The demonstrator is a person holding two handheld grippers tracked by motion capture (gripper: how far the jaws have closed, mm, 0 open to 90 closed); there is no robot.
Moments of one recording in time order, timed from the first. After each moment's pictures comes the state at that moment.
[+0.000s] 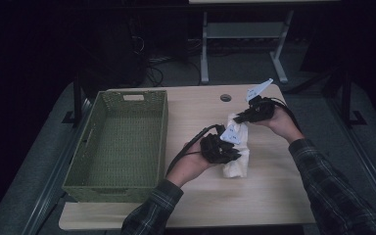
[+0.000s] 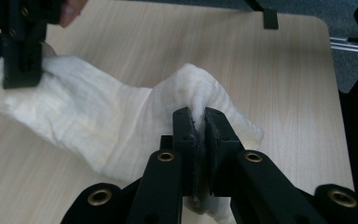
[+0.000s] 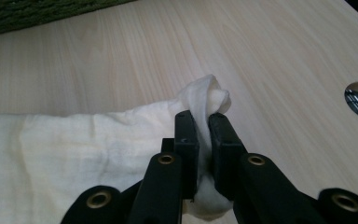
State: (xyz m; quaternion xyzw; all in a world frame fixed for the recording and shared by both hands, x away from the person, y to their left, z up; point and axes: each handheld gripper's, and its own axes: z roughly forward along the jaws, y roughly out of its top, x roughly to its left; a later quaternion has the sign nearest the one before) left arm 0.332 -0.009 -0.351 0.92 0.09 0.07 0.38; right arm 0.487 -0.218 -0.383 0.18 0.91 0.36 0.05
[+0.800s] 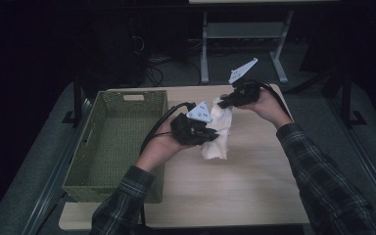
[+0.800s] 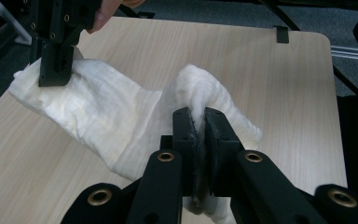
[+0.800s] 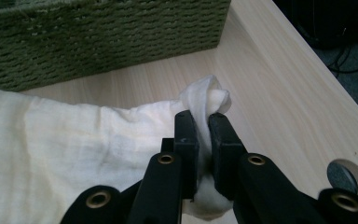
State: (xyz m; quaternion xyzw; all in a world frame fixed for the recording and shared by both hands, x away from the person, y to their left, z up) left arm 0.343 0.062 -0.293 0.90 0.11 0.10 0.40; right arm 0.502 -0.165 -0.325 0.14 0.91 0.37 0.06
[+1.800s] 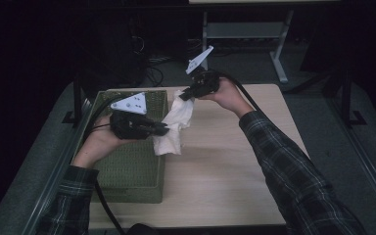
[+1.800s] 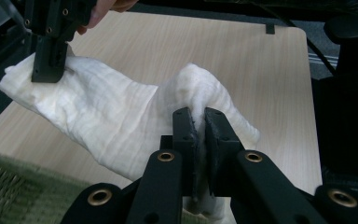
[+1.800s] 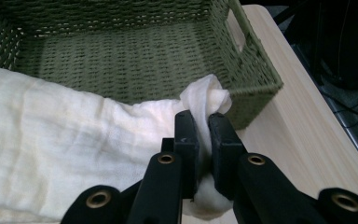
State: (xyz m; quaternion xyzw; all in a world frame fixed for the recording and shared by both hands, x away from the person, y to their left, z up) left arm 0.340 0.194 -0.265 0.89 0.12 0.09 0.43; right arm 0.514 -0.046 -0.291 0.09 0.92 0.39 0.06
